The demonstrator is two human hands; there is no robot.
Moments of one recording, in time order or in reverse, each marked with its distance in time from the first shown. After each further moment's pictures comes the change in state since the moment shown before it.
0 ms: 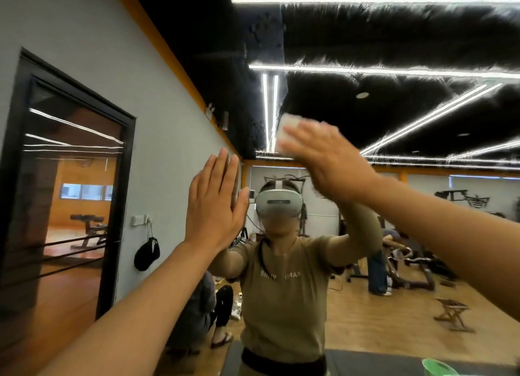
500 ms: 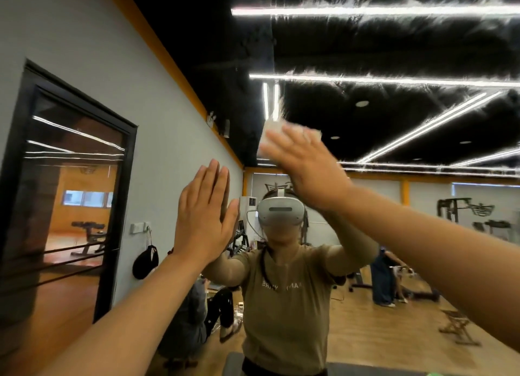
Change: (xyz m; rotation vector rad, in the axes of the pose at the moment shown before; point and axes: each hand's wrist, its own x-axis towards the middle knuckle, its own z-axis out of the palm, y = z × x) left_hand 0.000 0.003 0.000 0.050 -0.031 -0.028; right_hand 0.015 -0.008 0.011 -0.009 0.061 0.001
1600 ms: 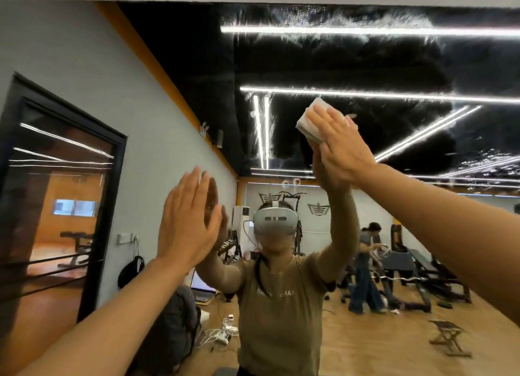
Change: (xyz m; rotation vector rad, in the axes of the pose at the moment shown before) left_hand 0.011 0.060 -0.019 -0.133 -0.023 -0.061; right_hand -0.032 0.115 -0.070 0.080 -0.061 0.361
